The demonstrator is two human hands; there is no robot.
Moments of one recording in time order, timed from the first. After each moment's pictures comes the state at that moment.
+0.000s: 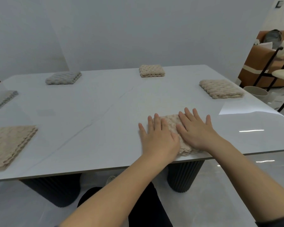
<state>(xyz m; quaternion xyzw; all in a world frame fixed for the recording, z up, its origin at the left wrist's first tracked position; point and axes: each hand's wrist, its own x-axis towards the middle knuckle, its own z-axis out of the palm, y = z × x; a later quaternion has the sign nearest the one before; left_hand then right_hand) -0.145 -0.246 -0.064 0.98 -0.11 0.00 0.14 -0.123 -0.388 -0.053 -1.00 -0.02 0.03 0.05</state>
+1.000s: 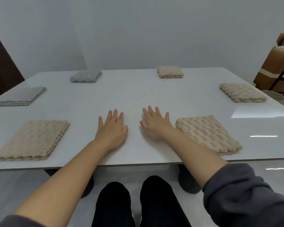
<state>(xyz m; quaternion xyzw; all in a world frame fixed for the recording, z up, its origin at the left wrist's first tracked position) -0.105 -0.029 -0.060 1.00 -0.04 -0.03 0.07 -0.080 -0.209 -0.051 -0.98 -0.13 0.08 0.11</state>
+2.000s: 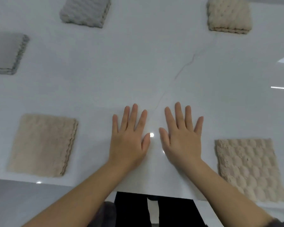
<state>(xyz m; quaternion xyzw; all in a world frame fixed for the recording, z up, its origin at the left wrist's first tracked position) -0.081 -0.007 -0.081 0.99 -0.05 -0.04 0.10 -0.058 -0.180 -0.074 -0.99 -0.07 0.09 0.08</state>
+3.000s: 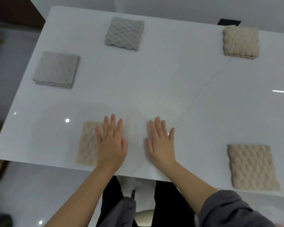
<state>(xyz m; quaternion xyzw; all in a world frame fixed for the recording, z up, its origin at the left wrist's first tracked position) -0.111 0.142 -0.021 0.99 0.06 -0.05 0.14 -0.079 -0.040 -0.036 -0.96 -0.11 0.18 0.20</state>
